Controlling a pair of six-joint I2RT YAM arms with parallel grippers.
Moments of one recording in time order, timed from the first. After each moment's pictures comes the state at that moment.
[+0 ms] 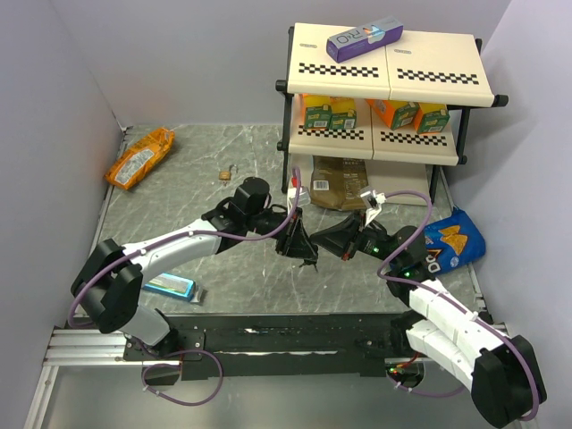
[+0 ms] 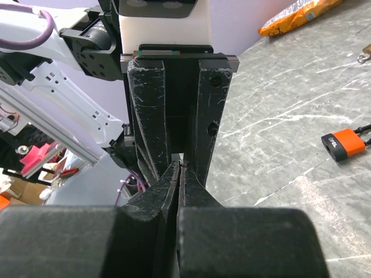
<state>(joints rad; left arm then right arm) -0.78 1.50 1.00 0.13 0.97 -0.34 0.40 0.84 0.34 0.72 -0.79 0.74</state>
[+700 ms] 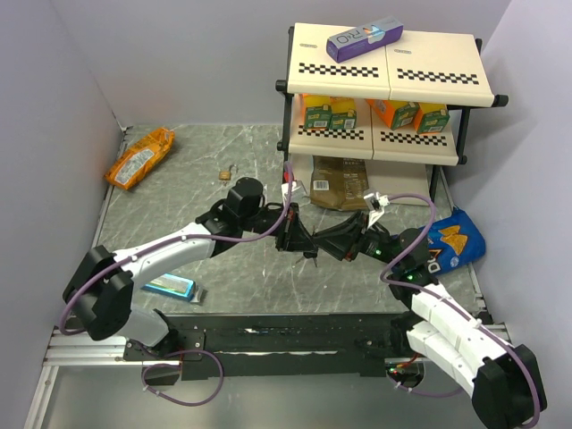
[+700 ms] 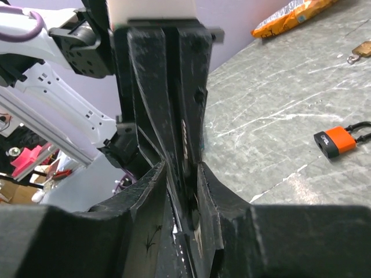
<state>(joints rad) -0.78 1.44 0.97 0.19 0.86 -0.39 0.39 0.79 0.33 0.67 -0.77 0.73</state>
